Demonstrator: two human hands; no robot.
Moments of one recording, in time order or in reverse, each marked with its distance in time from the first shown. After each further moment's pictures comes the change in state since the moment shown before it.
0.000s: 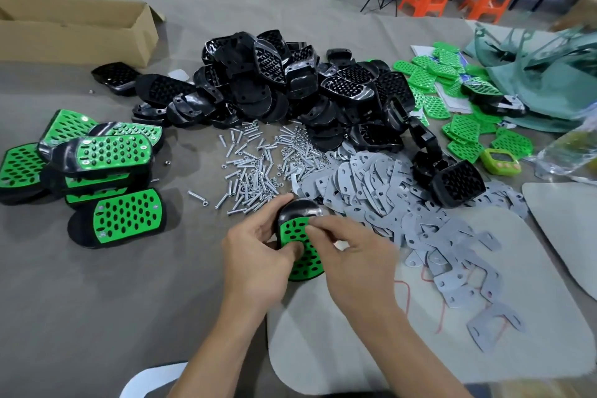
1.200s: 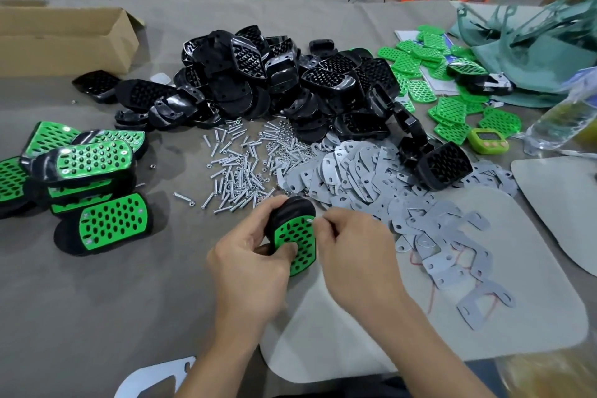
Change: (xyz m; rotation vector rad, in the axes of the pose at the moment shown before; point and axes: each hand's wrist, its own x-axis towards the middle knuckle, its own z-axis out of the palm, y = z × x) left_hand -0.022 0.008 0.008 0.067 0.058 0.068; right_hand 0.007 -0.030 -0.034 -0.390 -0.289 0.234
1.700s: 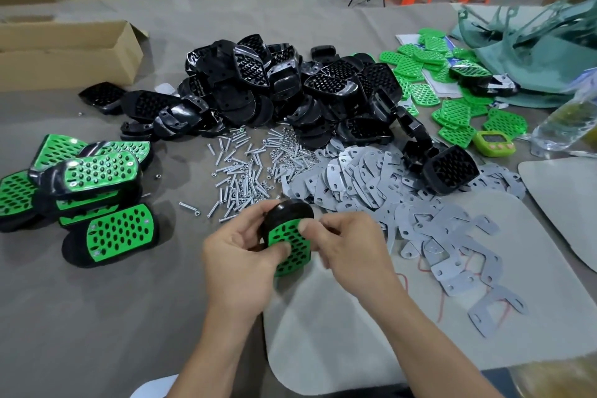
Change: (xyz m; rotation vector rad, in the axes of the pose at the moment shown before) left_hand 0.019 -0.003 -0.012 -0.123 -0.019 -0.019; right_hand 0.024 0.015 0.018 0.456 -0.100 0.046
